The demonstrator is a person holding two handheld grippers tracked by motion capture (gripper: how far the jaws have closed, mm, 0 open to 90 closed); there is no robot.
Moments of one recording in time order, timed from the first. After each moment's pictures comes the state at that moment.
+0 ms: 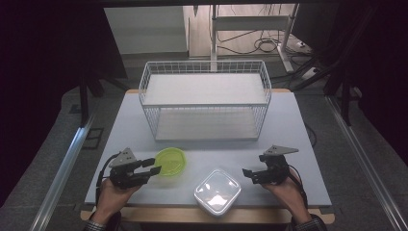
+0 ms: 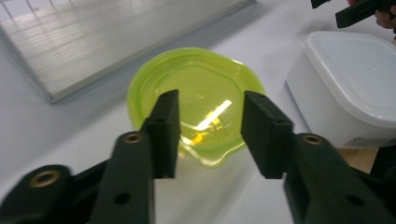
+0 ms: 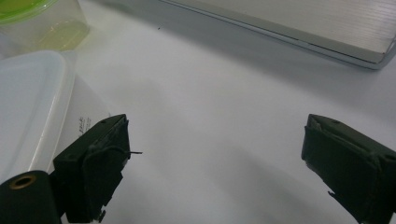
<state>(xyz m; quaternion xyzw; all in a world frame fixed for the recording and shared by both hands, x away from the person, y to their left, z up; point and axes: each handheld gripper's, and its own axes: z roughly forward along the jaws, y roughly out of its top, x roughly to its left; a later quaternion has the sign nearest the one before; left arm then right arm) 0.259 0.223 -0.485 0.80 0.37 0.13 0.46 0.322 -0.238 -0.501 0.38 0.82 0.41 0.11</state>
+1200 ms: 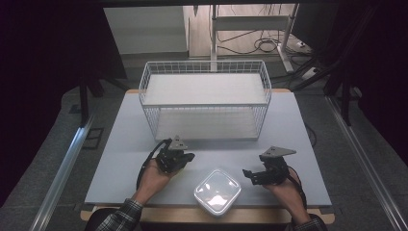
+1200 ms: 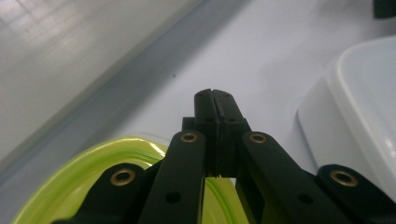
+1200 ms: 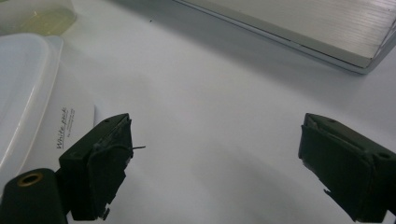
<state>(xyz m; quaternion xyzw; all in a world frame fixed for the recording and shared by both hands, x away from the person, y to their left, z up) 0.321 0.114 -0.487 0.86 0.33 0.12 0.37 0.321 -0.235 -0.504 0.37 0.83 0.39 0.13</state>
